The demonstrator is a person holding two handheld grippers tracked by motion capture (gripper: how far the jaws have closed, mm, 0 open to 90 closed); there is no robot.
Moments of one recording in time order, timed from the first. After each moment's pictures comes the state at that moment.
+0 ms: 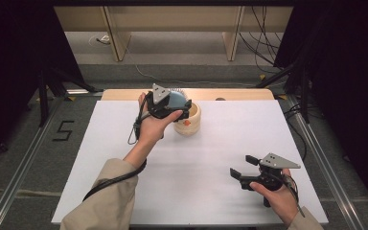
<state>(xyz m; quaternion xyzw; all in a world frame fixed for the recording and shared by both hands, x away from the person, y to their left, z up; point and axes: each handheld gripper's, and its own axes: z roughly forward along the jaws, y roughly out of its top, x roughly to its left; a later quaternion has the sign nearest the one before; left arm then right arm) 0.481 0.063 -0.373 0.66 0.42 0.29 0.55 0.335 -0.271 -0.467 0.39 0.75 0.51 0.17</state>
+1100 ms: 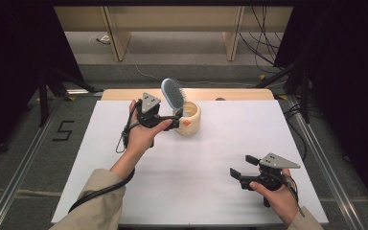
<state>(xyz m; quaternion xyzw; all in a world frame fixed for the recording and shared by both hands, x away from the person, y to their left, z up) 0.453 0.091 -0.381 0.67 0.41 0.28 0.55 0.336 -0.271 -0.468 0.39 0.75 0.51 0.17</state>
